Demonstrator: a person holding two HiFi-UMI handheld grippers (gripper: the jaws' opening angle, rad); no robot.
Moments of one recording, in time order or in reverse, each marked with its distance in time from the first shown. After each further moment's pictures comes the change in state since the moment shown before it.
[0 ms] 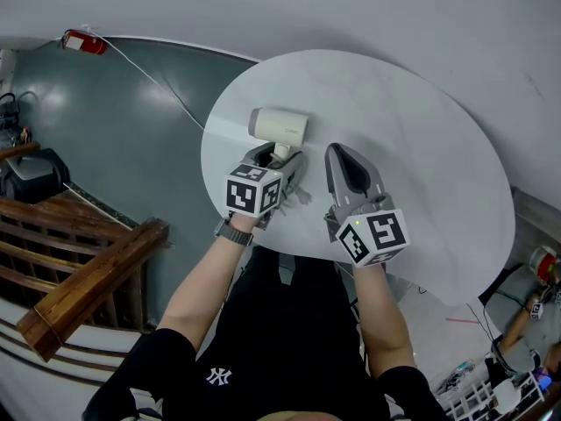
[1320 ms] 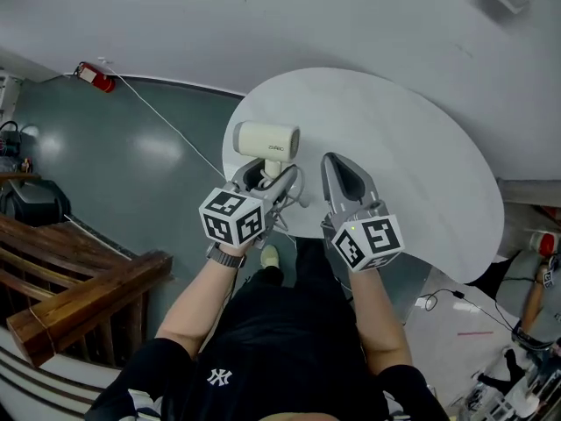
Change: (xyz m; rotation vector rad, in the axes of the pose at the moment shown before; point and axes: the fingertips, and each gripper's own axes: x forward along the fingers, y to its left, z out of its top) left arm -0.187 -0.091 0.022 0.087 -0.383 -0.172; right arm -0.105 0.121 0.041 -0.106 -0.181 -0.026
